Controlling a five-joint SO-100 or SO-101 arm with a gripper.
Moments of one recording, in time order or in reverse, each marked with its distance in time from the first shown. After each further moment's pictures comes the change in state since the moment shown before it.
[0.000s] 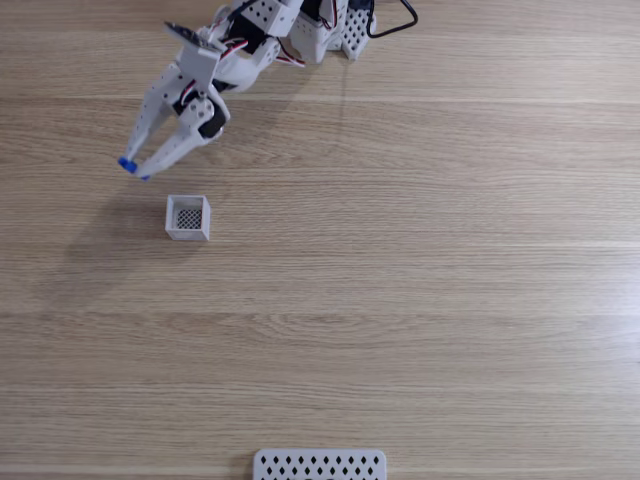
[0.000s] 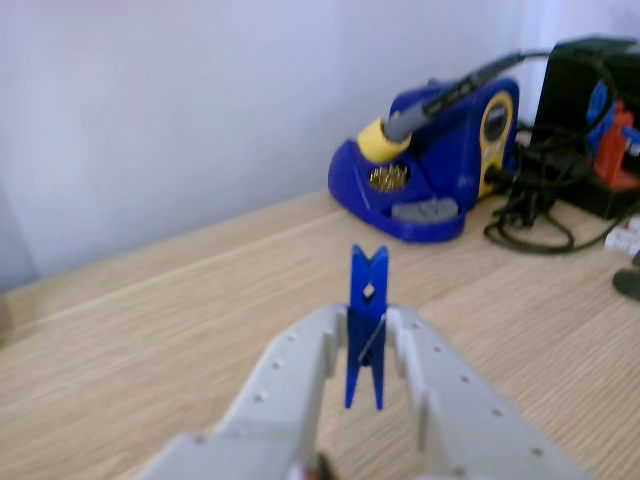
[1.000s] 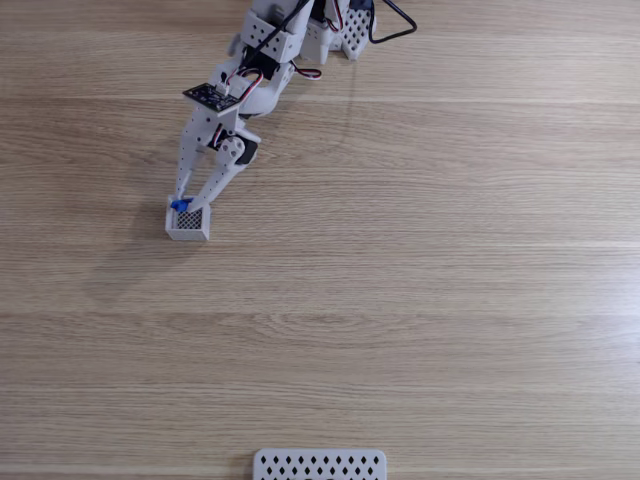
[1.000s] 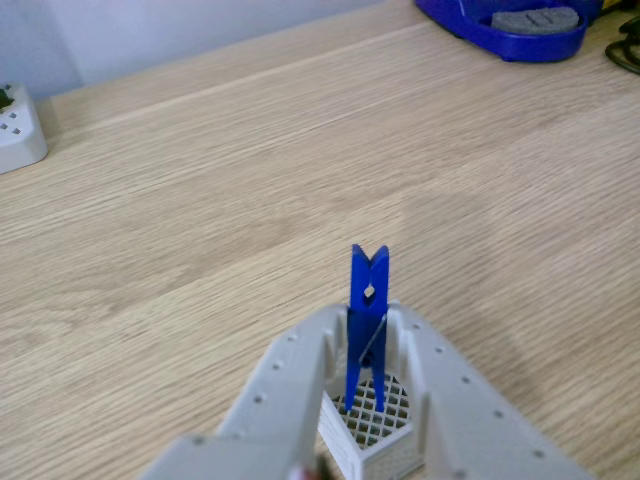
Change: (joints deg) arm -6.6 -12.6 2.8 -0.2 0.0
